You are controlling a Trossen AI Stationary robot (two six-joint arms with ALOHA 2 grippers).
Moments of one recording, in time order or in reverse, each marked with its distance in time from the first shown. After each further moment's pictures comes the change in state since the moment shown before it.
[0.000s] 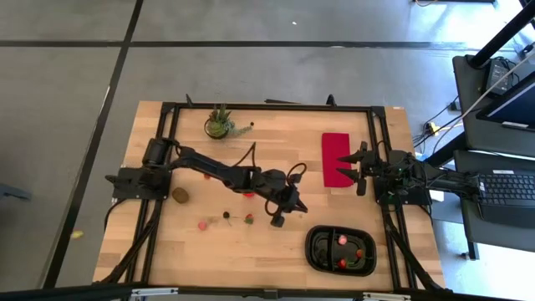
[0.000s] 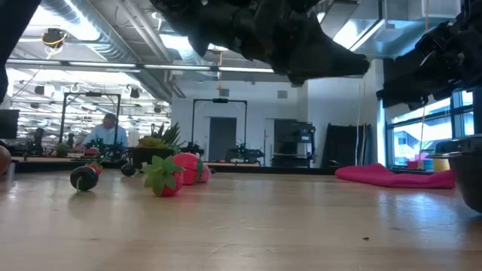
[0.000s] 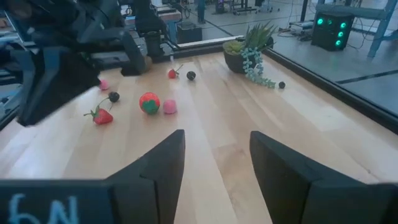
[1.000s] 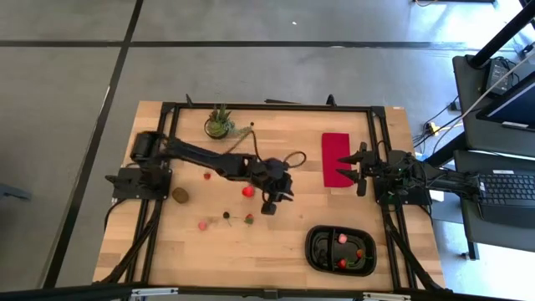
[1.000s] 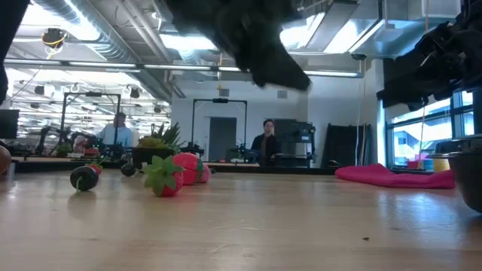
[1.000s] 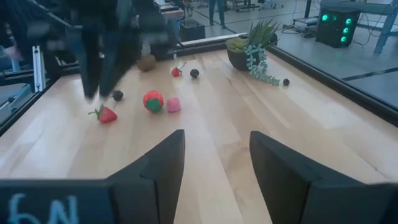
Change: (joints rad) left arm 0.072 -0.170 -0.001 -0.426 -0.028 -0.034; right arm 0.000 0.008 0.000 -0.003 -0.013 0.005
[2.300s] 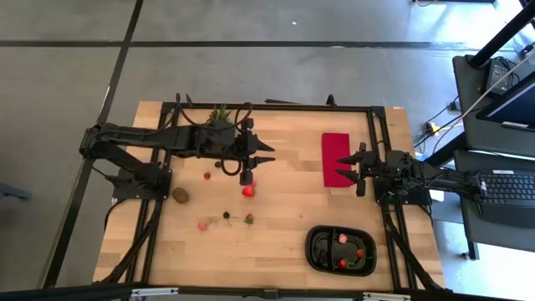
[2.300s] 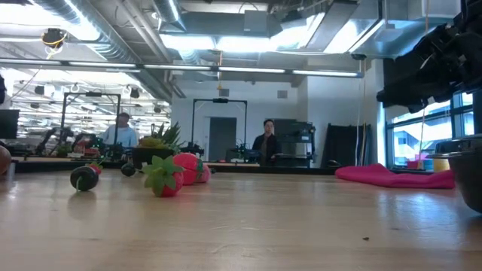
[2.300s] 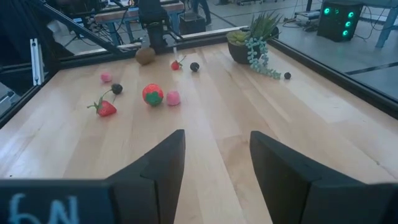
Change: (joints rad) left arm 0.038 -0.462 0.000 -0.159 -0.286 -0.030; right arm 0.000 0.022 0.000 -0.002 -0.005 -0.002
